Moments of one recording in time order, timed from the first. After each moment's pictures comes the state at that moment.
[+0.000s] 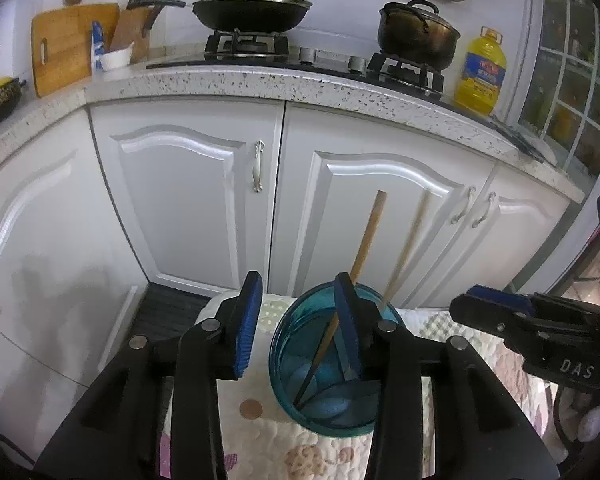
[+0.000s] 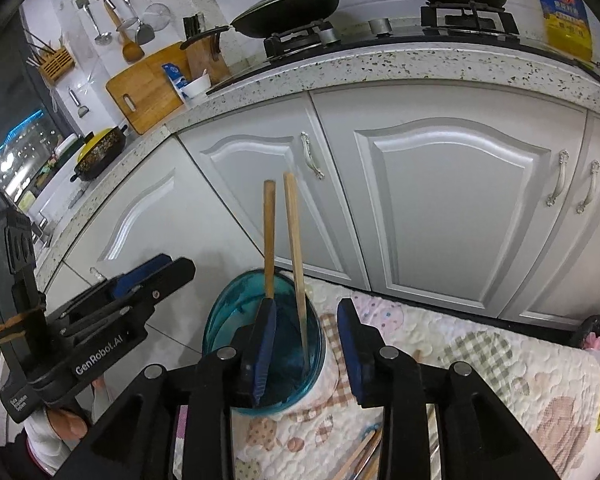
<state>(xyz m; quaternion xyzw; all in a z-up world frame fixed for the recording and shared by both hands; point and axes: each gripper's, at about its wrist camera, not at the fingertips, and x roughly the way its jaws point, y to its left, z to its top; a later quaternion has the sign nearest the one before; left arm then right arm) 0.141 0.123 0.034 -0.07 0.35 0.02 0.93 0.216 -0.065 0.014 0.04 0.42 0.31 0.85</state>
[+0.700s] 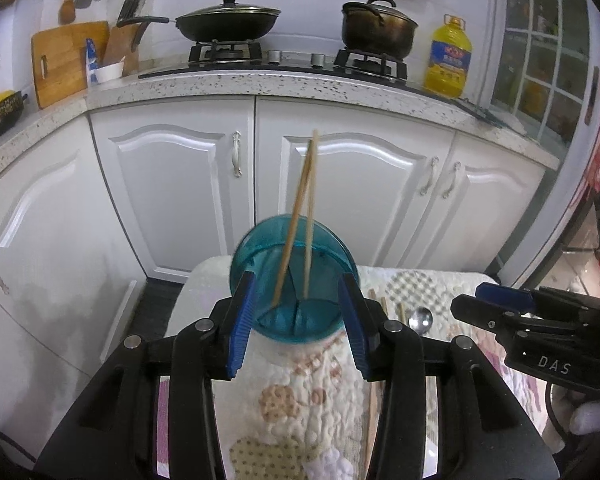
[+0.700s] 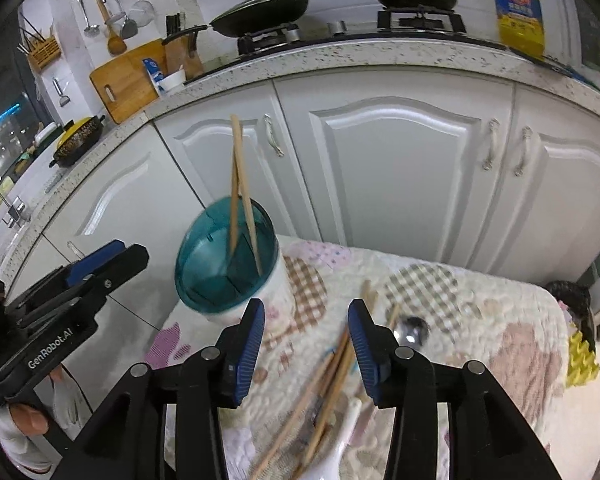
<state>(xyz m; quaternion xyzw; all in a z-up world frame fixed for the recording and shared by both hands) 0.061 0.072 0.031 -0.05 0.34 0.00 0.94 0.132 -0.119 -0.001 0.01 0.42 0.24 0.88</state>
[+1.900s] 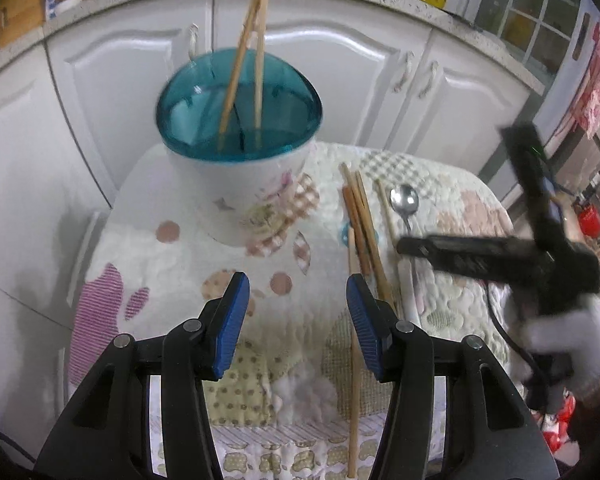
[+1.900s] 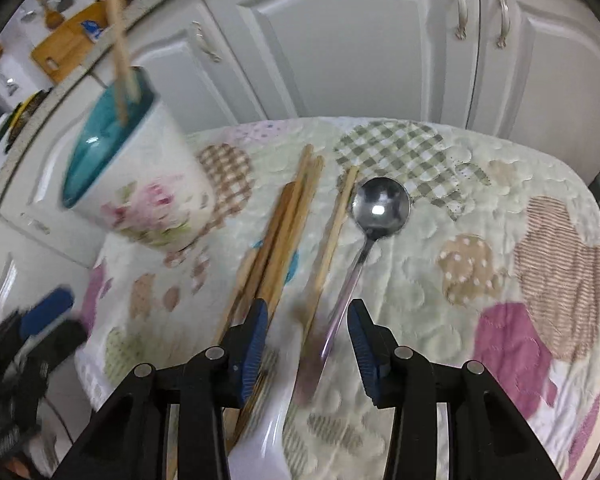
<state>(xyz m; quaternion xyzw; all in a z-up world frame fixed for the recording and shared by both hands) 0.036 0.040 -0.073 -0.05 0.46 -0.06 0.88 0.158 -0.145 -0.132 0.03 0.54 0.19 0.82</state>
